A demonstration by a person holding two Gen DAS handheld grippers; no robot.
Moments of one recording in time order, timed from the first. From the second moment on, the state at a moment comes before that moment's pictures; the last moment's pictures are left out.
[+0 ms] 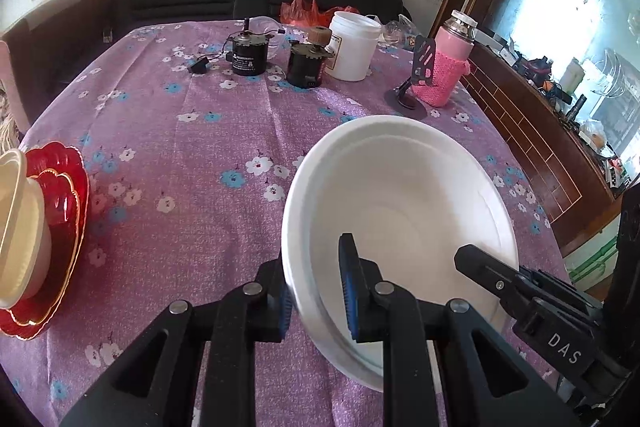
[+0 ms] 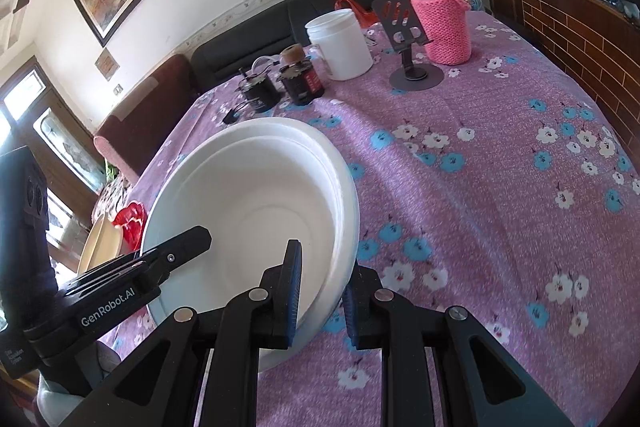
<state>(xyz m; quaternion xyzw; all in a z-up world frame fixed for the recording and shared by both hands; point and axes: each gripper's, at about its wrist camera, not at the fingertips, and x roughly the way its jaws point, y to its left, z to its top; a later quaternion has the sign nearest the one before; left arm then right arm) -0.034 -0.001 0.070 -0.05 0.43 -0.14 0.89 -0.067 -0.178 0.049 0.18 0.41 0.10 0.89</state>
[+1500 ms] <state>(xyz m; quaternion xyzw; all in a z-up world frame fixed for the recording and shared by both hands) -0.145 0.177 0.058 -0.18 0.40 -0.05 0.90 -0.123 -0.007 0.059 0.05 0.42 0.22 0.88</state>
